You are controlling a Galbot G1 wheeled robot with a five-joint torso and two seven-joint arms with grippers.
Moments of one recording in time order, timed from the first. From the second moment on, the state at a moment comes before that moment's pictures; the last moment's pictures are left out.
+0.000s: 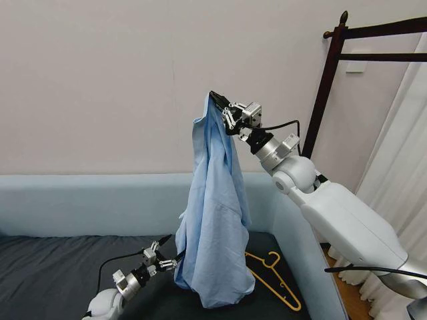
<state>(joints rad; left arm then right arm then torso) 0.76 -1.21 -0.28 -0.92 -0.55 -0.55 0.86 -0.06 1.01 -0.26 1.56 0.67 0.33 -0.15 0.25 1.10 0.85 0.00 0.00</state>
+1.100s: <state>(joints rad) 0.89 -1.19 -0.34 -1.13 -0.64 -0.57 0.80 -0.09 0.98 -0.23 1.54 0.66 0.31 -0.06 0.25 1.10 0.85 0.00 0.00</state>
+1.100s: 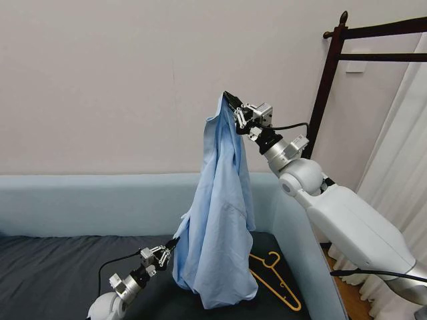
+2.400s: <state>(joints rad) 1.29 -1.30 -0.30 -1.28 -0.23 -0.73 0.53 -0.48 1.03 -0.24 1.54 0.50 0.32 0.17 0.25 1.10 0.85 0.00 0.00</state>
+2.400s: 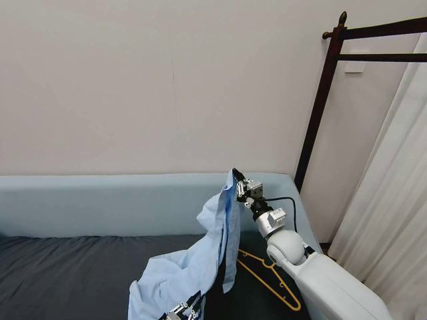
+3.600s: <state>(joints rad) 1.16 -1.48 -0.24 -1.14 -0.62 -0.59 0.58 -0.39 1.03 -0.26 1.60 0.46 0.33 0.13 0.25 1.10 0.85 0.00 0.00</state>
